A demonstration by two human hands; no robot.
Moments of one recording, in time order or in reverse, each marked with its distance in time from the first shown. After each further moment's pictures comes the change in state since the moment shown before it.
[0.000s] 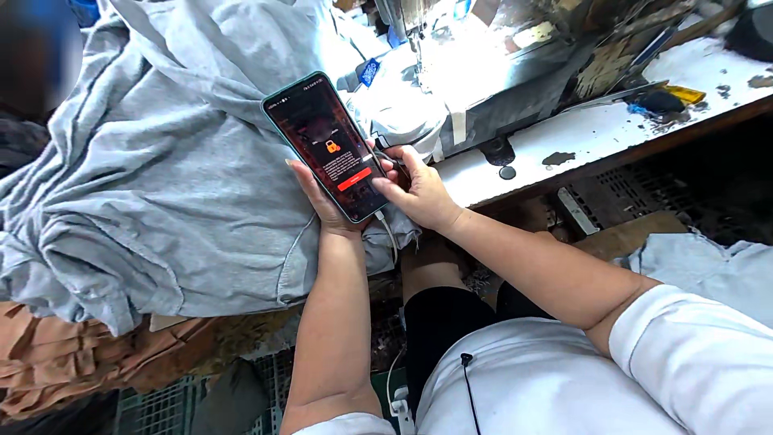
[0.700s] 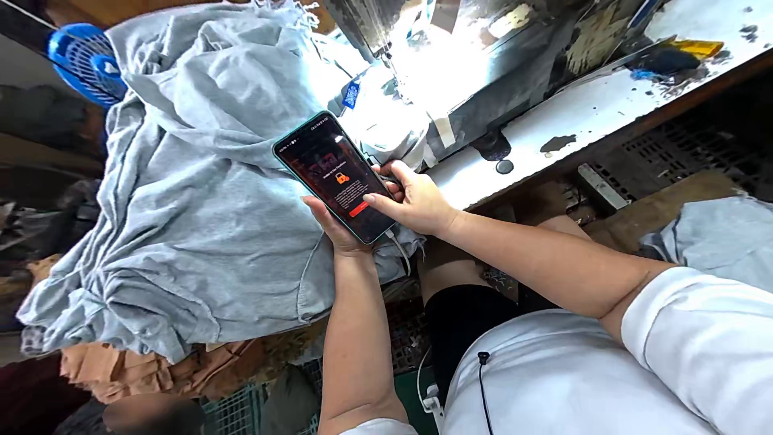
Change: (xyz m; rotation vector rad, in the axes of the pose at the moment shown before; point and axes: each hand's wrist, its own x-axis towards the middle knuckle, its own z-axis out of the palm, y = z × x) left_hand -0.012 -0.002 0.014 0.166 0.063 0.058; right_hand 0.002 0.000 0.000 0.044 -0.012 0.093
